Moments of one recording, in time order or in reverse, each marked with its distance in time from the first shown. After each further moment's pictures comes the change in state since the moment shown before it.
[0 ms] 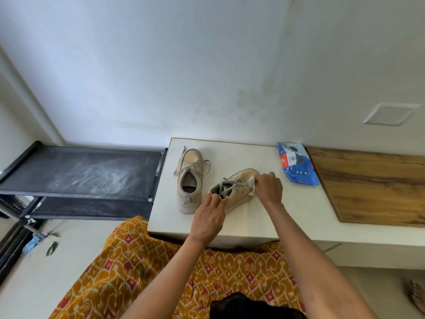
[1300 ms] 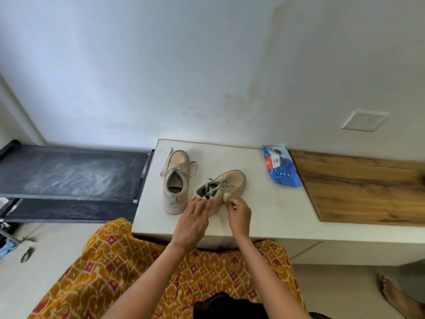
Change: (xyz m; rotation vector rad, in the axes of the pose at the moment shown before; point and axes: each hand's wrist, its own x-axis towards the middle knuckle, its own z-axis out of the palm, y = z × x) left_hand -0.026 -0.003 0.023 -0.129 -0.081 -0.012; right_hand -0.084 -0.035 0.030 0.803 0.086 0.198
